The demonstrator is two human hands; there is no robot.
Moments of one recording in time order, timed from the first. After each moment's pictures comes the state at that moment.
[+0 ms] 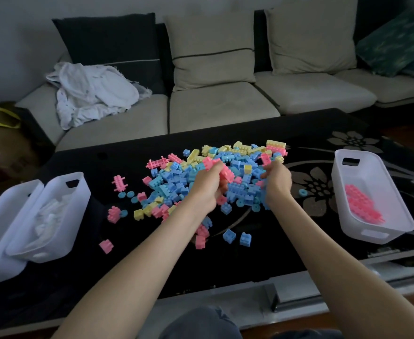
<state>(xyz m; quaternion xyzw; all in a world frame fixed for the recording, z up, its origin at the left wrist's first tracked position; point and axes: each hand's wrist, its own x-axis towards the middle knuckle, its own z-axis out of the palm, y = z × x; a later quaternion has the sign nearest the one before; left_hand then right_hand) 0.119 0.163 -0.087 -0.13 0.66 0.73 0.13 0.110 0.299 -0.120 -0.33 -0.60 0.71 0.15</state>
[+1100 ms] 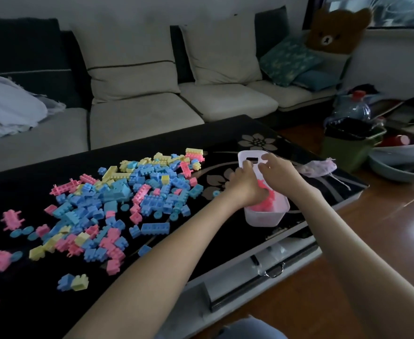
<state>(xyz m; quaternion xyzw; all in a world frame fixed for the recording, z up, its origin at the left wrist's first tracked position) 0.176 0.377 -0.083 0.27 0.91 0.28 0.16 0.206 0.477 -0.078 -0.22 -0.92 0.29 0.13</state>
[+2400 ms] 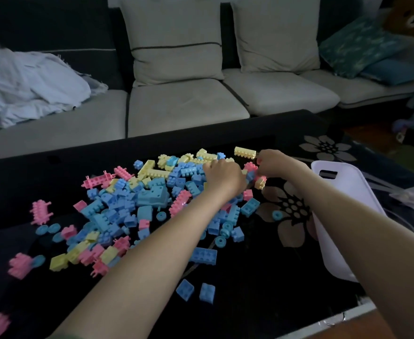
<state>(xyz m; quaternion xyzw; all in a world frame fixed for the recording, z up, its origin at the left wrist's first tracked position) 0.011 0.296 -0.126 0.18 0.98 0.07 0.02 0.006 0.426 -0.115 -0.13 -0.97 0.17 -0.10</state>
